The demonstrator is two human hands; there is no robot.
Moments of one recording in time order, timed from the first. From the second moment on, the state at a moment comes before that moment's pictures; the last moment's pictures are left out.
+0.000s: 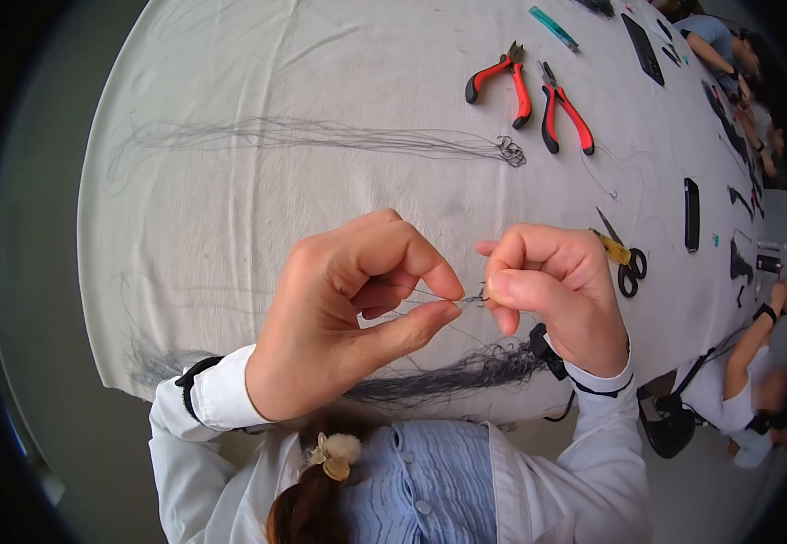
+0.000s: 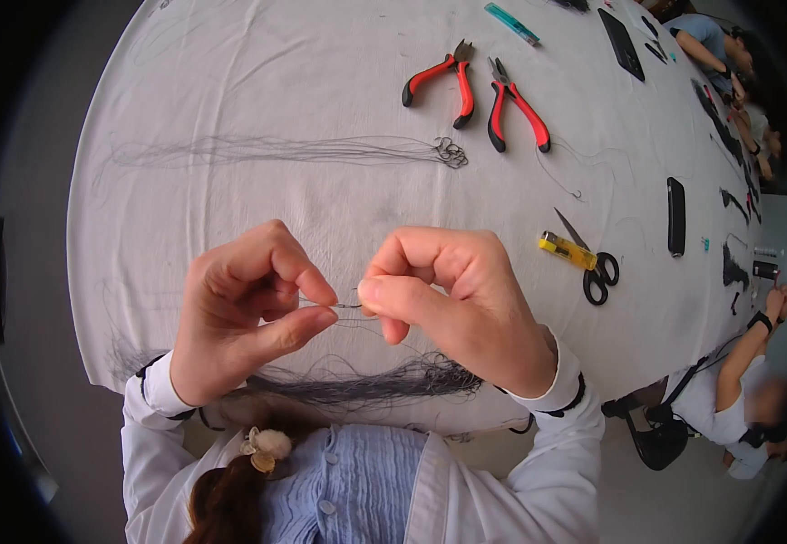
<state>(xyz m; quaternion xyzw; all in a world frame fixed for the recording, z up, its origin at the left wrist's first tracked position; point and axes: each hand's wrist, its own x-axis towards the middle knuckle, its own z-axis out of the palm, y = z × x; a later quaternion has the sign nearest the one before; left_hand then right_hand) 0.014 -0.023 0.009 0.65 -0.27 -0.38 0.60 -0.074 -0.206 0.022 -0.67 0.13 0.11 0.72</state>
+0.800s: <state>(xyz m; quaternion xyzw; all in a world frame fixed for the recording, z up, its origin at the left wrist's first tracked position) 0.014 -0.022 0.001 0.64 -0.29 -0.36 0.62 -0.072 -0.206 0.013 -0.54 0.12 0.20 0.81</state>
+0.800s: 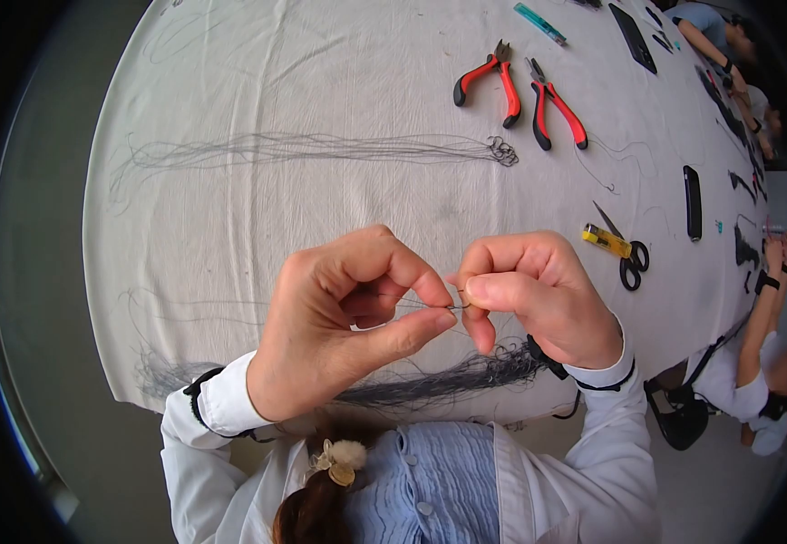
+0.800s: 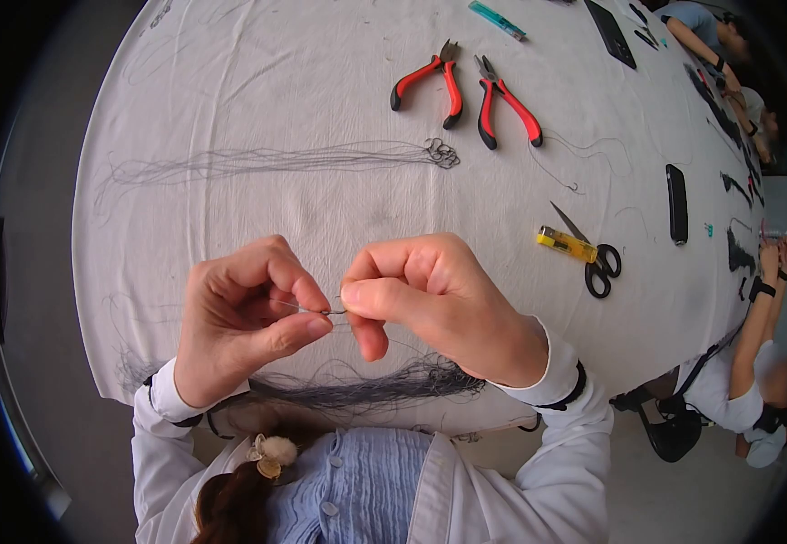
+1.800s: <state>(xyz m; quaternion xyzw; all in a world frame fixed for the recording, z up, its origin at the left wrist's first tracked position) 0.023 -0.023 0.008 0.43 -0.04 -0.62 0.65 -0.086 -0.192 0.012 -0.90 -0.23 -0.35 0.13</state>
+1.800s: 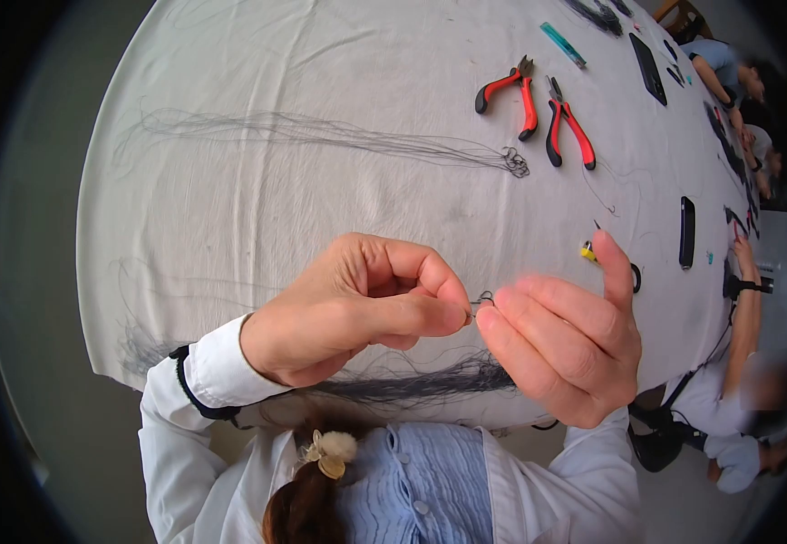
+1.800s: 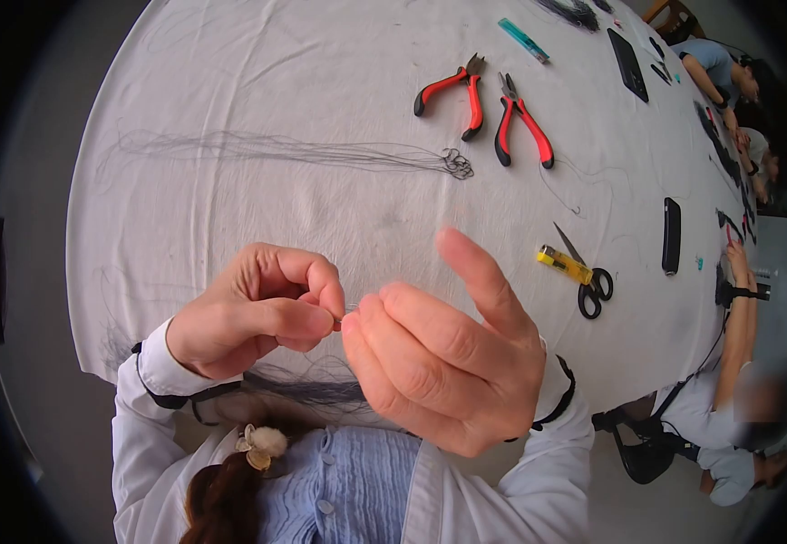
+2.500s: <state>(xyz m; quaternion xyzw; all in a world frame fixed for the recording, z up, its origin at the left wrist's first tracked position) 0.017 -0.020 0.006 0.49 -0.12 -0.56 0.65 -0.077 -0.188 0.007 -0.88 -0.24 -0.38 0.13</state>
